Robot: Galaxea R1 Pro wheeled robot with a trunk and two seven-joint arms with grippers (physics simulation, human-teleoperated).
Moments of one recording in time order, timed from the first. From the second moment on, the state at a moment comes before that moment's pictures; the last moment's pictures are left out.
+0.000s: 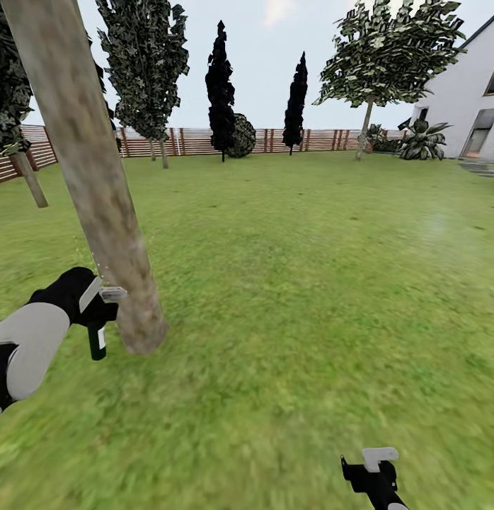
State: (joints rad) left arm -1.31 0.27 0.06 -0.26 -0.11 1.02 -0.02; right arm -0.50 -0.09 -0.44 -0.06 0.50 -0.42 -0.06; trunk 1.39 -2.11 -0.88
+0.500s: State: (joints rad) left arm -1.31 0.27 0.06 -0.33 -0.03 1.02 -0.03; right arm -0.50 -0.09 -0.44 -0.06 0.50 -0.42 -0.06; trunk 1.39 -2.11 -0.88
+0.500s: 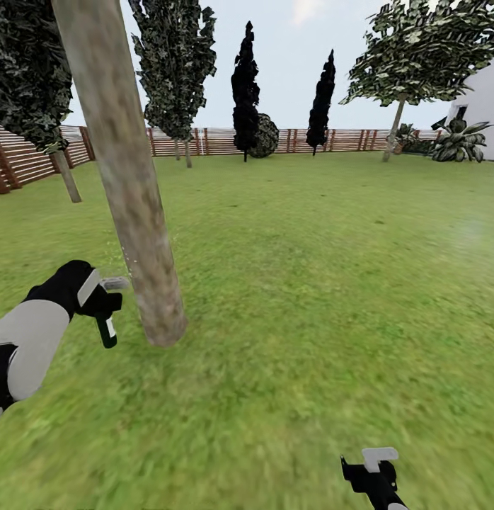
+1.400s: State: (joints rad) left arm -1.24 0.21 0.06 -0.32 -0.02 0.97 -0.03; right arm -0.50 -0.09 -0.44 -0.06 0.51 -0.42 -0.06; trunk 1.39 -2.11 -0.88
